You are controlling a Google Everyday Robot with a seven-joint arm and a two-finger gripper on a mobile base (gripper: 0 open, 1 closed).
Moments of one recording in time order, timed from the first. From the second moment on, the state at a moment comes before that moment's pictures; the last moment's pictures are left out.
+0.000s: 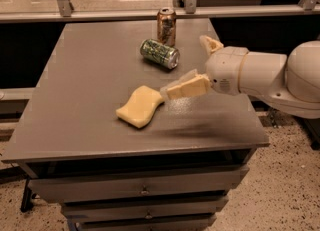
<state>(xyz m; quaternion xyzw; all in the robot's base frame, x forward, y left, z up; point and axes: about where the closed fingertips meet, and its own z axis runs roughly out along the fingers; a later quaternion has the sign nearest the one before) 0.551 -0.048 0.928 -0.43 0.66 0.23 0.57</state>
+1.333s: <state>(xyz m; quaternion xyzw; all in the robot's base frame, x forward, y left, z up) 0.546 -0.081 0.927 -0.43 0.66 0.22 0.57</state>
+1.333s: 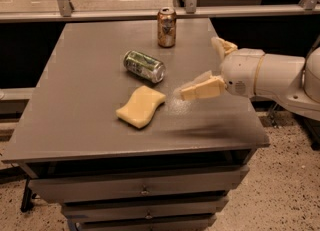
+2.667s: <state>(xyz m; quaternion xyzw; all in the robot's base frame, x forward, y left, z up) 0.613 -0.008 0.873 -0.40 0.68 0.24 0.56</state>
